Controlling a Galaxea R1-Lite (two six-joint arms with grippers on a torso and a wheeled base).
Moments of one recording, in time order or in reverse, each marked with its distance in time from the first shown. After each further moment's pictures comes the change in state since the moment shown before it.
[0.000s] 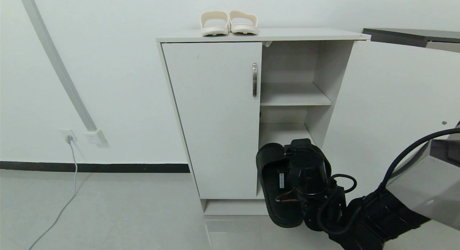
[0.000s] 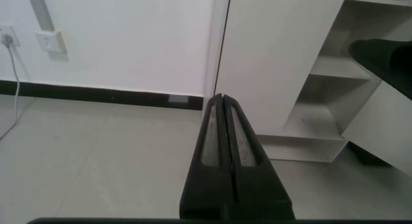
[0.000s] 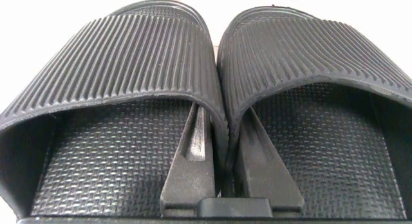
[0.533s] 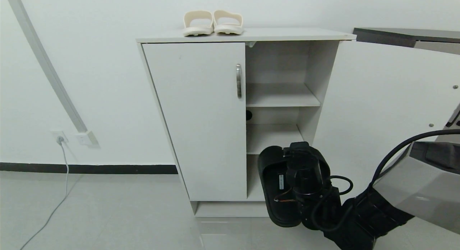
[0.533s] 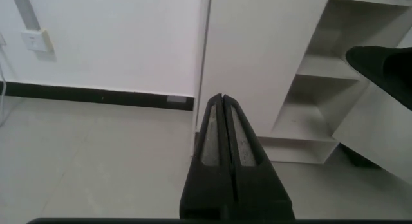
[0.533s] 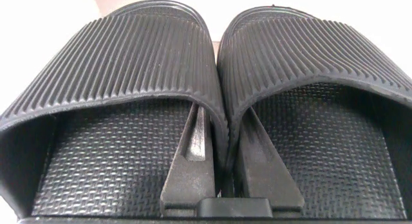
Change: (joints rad) left arm 0.000 0.000 0.000 0.000 0.000 0.000; right arm -0.012 0.044 -0.015 -0.001 -0.004 0.010
